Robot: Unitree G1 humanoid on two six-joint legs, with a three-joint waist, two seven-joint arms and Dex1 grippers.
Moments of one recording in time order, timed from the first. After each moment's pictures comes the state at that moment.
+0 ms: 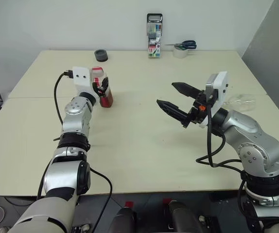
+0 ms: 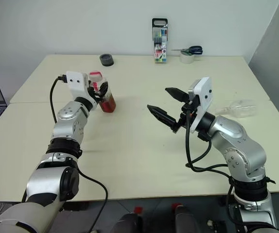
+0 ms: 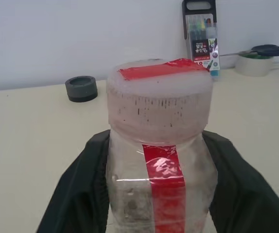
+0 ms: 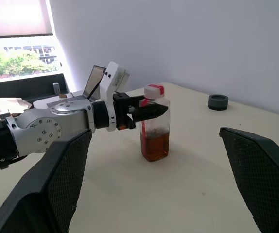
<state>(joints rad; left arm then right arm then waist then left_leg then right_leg) -0.93 0.38 0.20 0.85 -0.15 -0.03 -0.31 -0.52 -0.42 -0.02 -0.46 0.65 0.66 0.54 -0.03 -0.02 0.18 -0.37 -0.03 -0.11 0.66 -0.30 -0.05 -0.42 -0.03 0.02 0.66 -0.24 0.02</state>
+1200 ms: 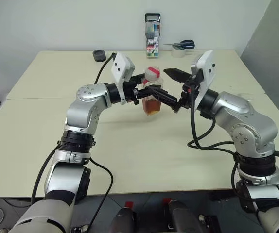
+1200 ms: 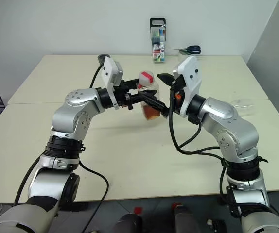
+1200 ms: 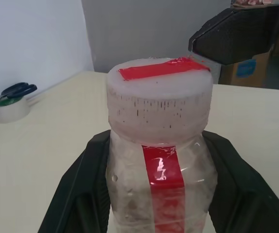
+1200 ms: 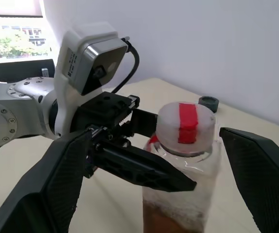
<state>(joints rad) -0.90 0.40 -0.04 0.28 -0.33 0.39 -0.93 -0.74 -0.40 0.03 -0.36 0.57 0.77 0.50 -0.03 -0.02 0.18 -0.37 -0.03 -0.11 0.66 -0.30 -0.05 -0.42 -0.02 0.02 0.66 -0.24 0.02</state>
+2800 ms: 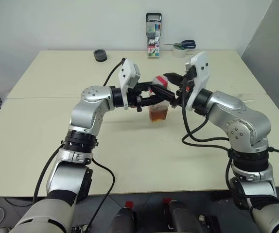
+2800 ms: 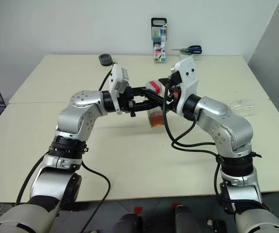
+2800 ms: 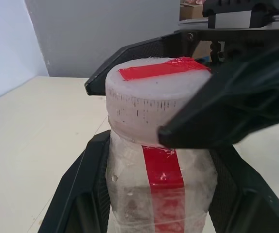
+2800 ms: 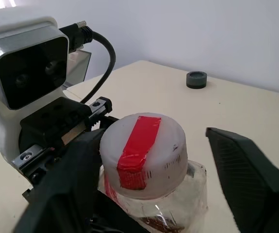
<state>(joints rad) -0.90 0.38 -0.08 0.28 -0.33 0.34 -1.09 -0.78 -0.32 0.02 -0.29 0.57 0.88 0.40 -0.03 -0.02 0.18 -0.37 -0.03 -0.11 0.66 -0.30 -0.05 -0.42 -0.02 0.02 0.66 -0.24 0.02</state>
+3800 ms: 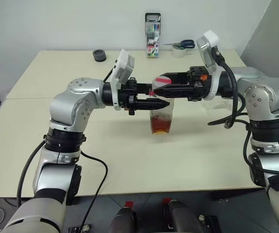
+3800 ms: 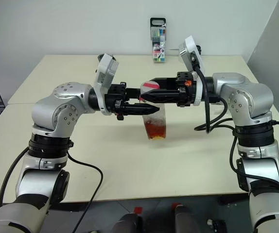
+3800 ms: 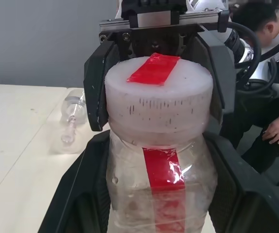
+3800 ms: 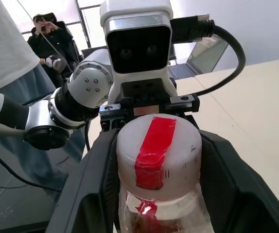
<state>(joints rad) -0.92 0.48 -0.06 0.04 -0.53 0.69 -1.25 -1.04 -0.53 0.05 0.04 0.68 0.88 1.15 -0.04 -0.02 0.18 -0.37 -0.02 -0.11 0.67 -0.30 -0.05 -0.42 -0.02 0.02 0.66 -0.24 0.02</state>
